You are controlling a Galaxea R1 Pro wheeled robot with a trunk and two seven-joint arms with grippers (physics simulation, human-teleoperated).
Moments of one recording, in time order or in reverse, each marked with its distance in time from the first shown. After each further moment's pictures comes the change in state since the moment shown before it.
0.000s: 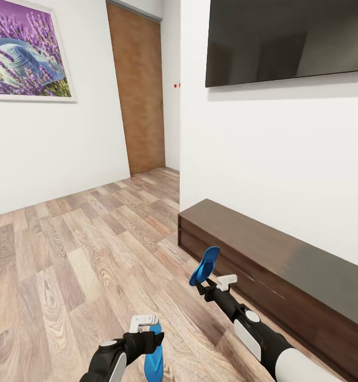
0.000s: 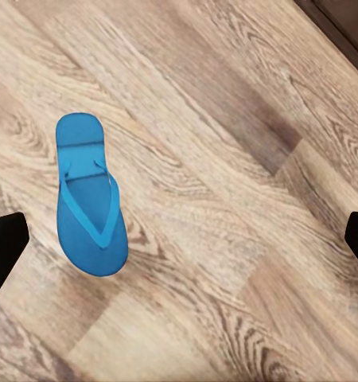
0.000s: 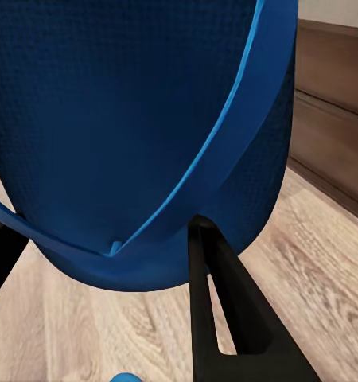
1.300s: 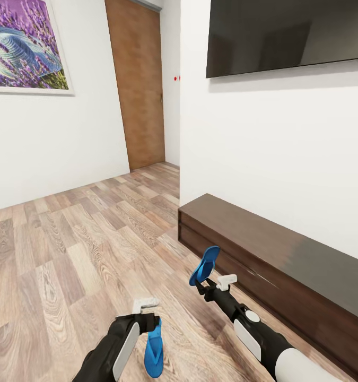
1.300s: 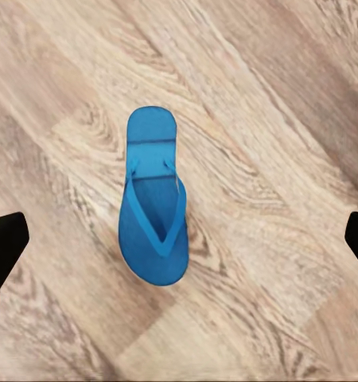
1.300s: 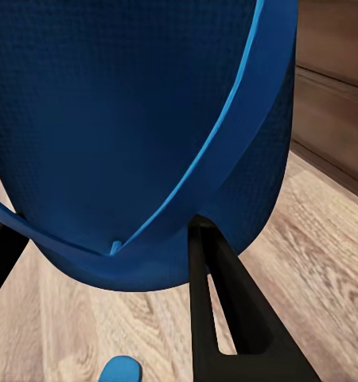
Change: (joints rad) left arm -0.224 -0.037 0.003 0.278 0.069 -0.010 0.255; right arm 0.000 0.000 0.000 -0.001 0.001 0.000 0.000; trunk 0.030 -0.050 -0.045
